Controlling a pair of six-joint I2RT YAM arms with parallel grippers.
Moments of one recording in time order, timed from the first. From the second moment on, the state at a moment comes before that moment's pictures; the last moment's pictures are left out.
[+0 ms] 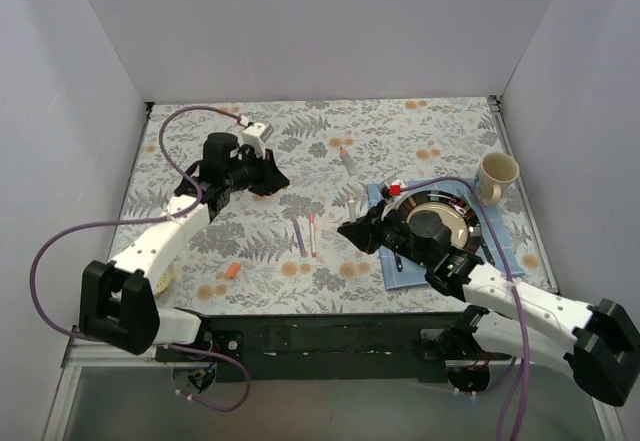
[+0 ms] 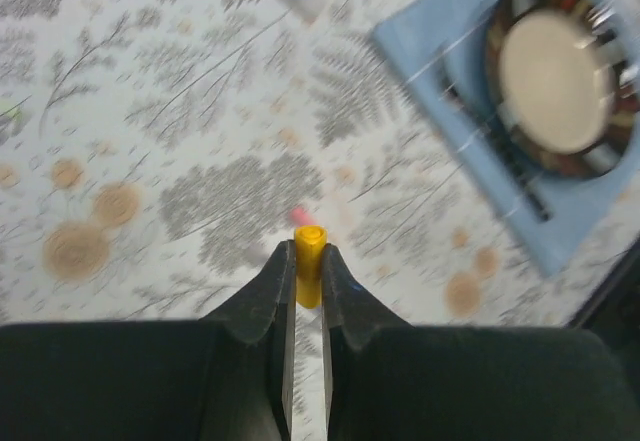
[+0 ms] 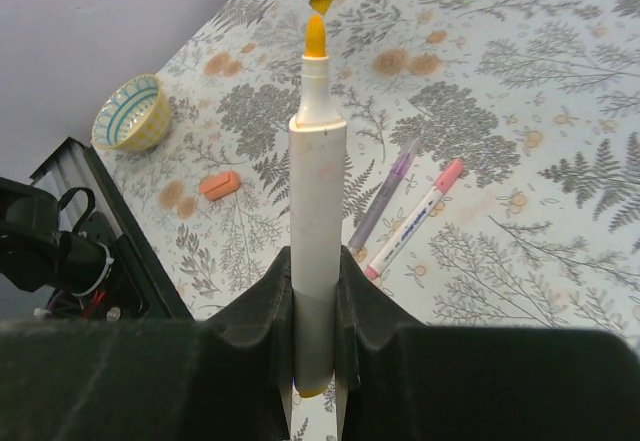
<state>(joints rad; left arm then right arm) -0.33 1.40 1.06 -0.29 0.41 -0.06 0.86 0.87 0.46 0.29 -0.08 0.42</state>
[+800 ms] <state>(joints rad) -0.38 1.10 0.46 0.98 0.65 -0.93 0.91 1.37 0.53 0.79 -0.33 0.56</state>
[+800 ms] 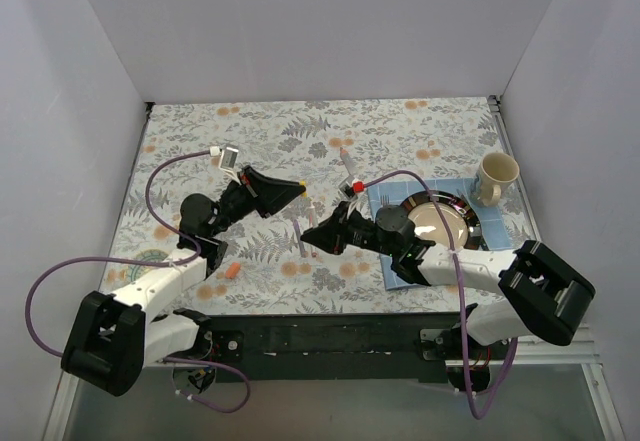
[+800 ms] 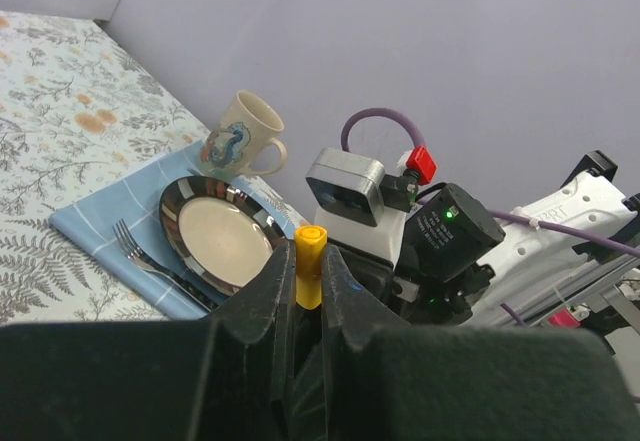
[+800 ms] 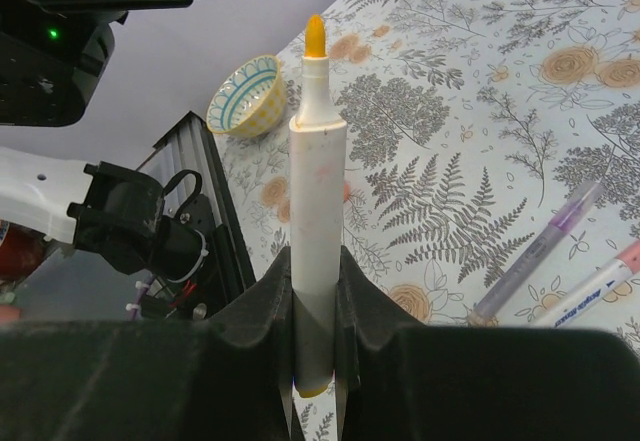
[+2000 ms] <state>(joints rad) -0.40 1.14 0.40 1.12 0.65 -0.93 0.96 1.39 0.55 0.82 -0.35 0.58</state>
